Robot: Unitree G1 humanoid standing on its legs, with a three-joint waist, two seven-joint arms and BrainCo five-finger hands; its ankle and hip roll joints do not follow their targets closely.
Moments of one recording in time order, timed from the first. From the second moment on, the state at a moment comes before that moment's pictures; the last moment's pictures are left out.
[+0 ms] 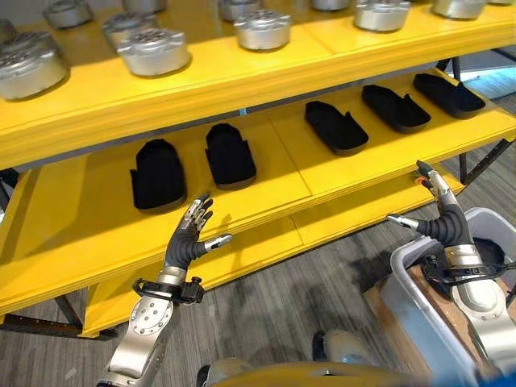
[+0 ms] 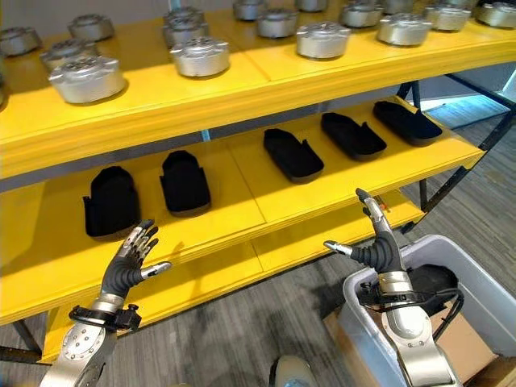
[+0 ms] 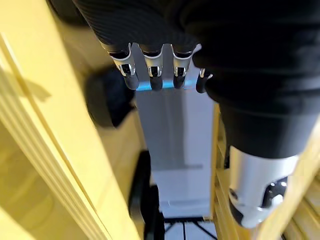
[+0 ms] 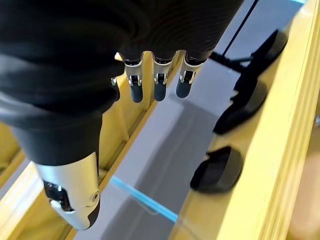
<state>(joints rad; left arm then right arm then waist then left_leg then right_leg) 0.24 0.48 -0.16 -0.13 -0.38 -0.29 0.04 0.22 -0.57 -0.04 -0.17 0.03 -0.28 -0.20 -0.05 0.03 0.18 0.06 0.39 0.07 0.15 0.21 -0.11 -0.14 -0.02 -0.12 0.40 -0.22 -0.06</state>
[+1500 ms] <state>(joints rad) 0.26 0.37 -0.13 -0.08 -0.30 -0.29 0.12 0.11 -0.49 0.05 -0.10 0.09 -0.23 -0.16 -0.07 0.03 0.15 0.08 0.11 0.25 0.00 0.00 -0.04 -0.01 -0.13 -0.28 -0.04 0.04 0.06</state>
